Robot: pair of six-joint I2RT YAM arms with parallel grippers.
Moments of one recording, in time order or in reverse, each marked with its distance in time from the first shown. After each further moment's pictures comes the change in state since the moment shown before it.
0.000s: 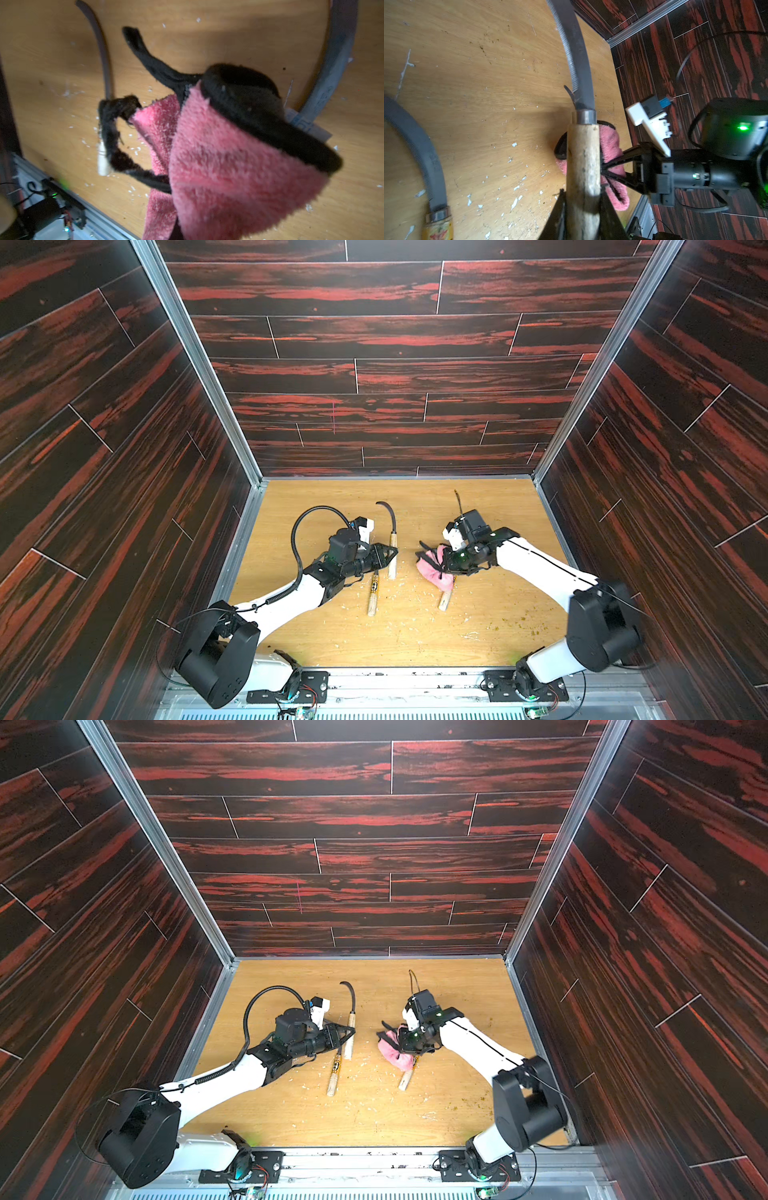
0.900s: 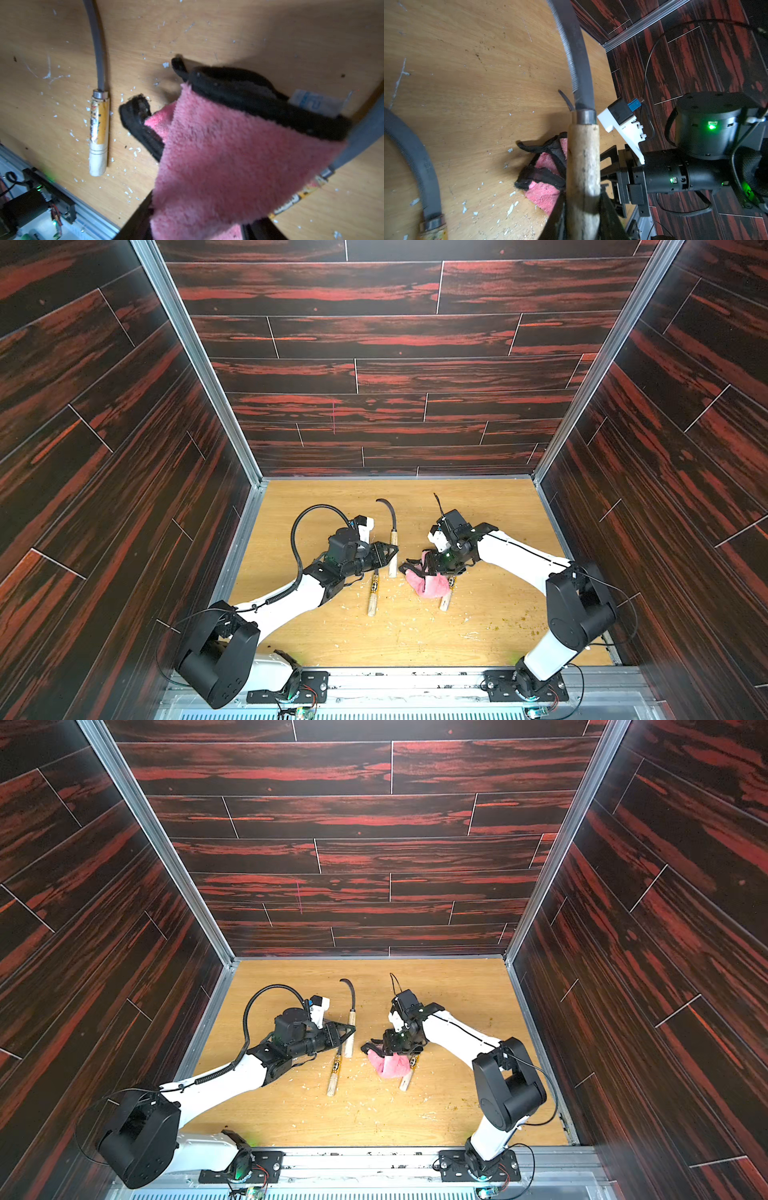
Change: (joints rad) left arm 0.000 0.001 -0.001 0.038 0.002 -0.005; right arm 0.071 0.102 0.089 -0.040 -0.005 -0.023
